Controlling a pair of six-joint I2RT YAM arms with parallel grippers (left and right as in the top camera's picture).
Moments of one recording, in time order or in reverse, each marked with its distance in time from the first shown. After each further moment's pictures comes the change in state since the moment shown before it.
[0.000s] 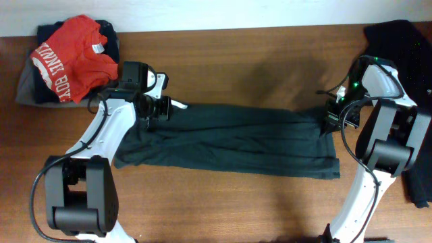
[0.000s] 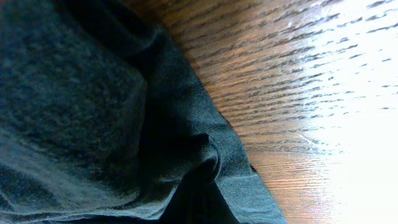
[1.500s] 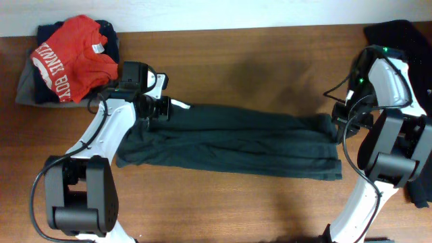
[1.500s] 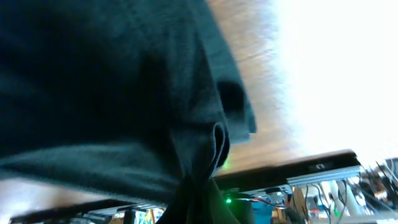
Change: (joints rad) left arm 0.000 0.000 0.000 -0.004 0.000 0.000; right arm 0.020 -0.139 0.010 -0.309 0.175 0.095
